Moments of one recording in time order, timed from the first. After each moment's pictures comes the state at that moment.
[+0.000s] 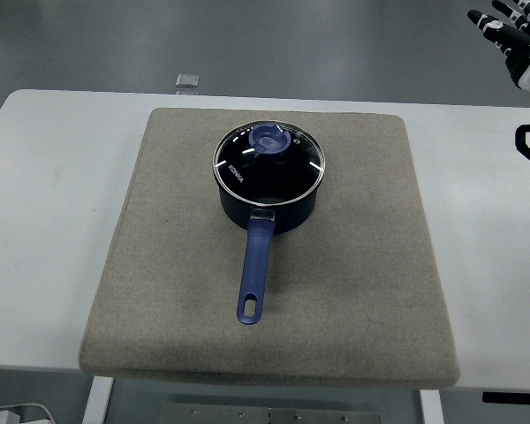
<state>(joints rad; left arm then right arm) -0.02 0.00 -0.03 -0.09 0.12 -0.05 0.08 1.22 -0.34 0.00 0.41 0.37 0.02 0.33</state>
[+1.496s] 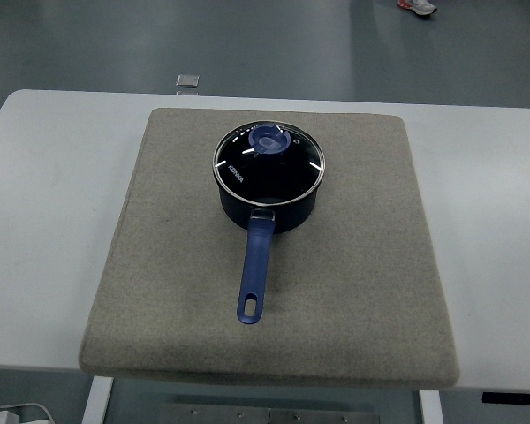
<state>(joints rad) -0.02 0.00 -0.03 -0.09 0.12 -0.05 0.08 1.64 -0.47 -0.01 0.73 -0.68 0.45 0.57</state>
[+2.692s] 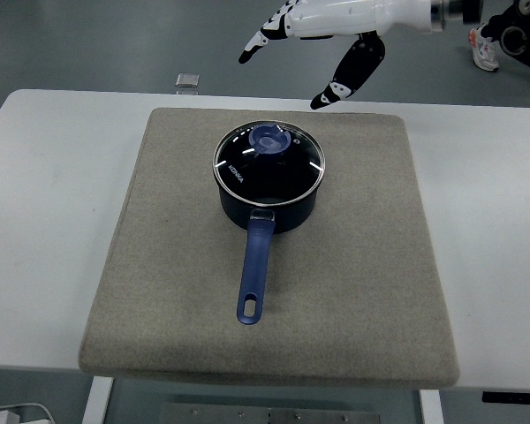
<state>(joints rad) -0.02 0.00 -0.03 -0.09 0.12 -0.05 0.08 1.67 -0.42 -0.01 1.04 -1.44 0.24 0.61</state>
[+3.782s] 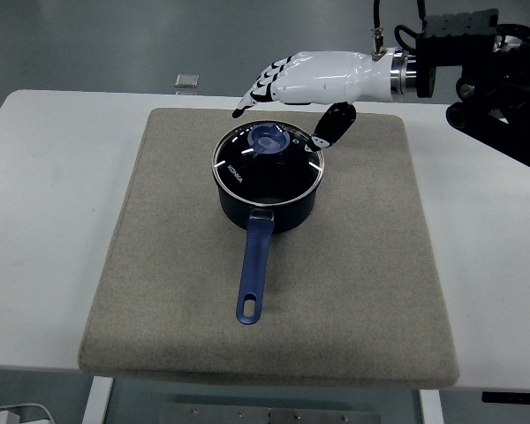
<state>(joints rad) -0.02 0.00 -0.03 -0.09 0.12 -0.05 0.08 1.50 -0.33 -0.02 0.97 -1.54 0.05 0.61</state>
